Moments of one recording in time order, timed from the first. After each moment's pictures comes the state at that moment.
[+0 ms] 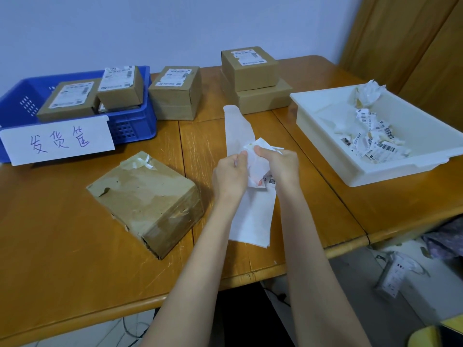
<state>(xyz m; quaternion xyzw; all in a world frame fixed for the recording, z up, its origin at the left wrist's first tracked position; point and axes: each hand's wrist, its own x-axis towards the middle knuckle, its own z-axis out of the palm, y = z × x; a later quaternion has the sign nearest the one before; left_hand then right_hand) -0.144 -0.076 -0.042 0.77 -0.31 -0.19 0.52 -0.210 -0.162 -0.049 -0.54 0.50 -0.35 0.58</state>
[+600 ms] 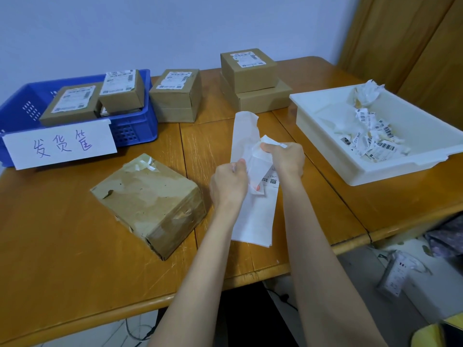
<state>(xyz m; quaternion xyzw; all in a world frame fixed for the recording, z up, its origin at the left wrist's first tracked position) -0.148 -0.065 -0.043 0.81 -0.27 -0.18 0.49 -0.204 -0.182 -0.048 -0.56 0.57 -0.35 0.49</state>
